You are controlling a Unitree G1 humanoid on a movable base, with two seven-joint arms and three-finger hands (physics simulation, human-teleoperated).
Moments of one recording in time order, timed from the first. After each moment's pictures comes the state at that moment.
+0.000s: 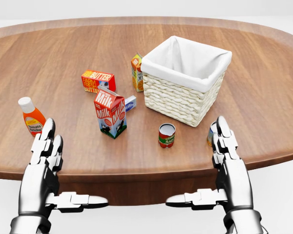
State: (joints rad) left arm 0.05 0.02 0.04 -0.13 0.00 0.00 -0.05; right arm 0.07 -0.01 -0.01 -0.17 -0.04 0.05 0.03
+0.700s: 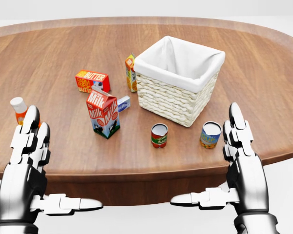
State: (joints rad) left arm 0.14 0.01 0.04 -0.39 0.03 0.02 -0.07; right arm 0.13 -0.01 -0.02 -0.40 -0.08 0.09 0.04
